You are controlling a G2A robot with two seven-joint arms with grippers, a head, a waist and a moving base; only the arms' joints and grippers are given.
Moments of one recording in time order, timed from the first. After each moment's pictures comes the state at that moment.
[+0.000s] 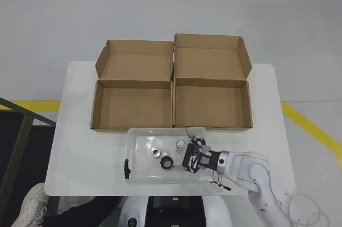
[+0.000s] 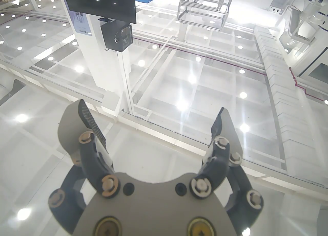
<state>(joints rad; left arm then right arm) -0.39 -0.34 -0.21 -1.15 3.07 0.45 0.08 -1.40 -1.21 1.19 -1.93 -1.41 -0.80 0.37</state>
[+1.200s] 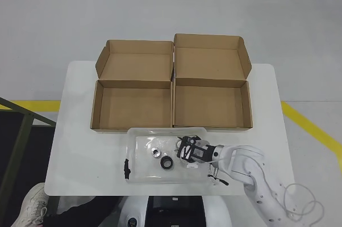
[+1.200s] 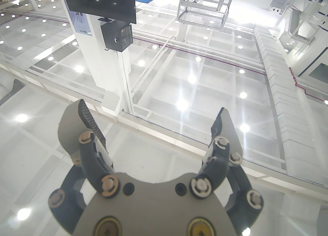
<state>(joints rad) -0.39 -0.34 -0.21 -1.15 3.07 0.45 0.08 -1.31 -1.19 1.12 -1.90 -1.37 -0.72 0.54</state>
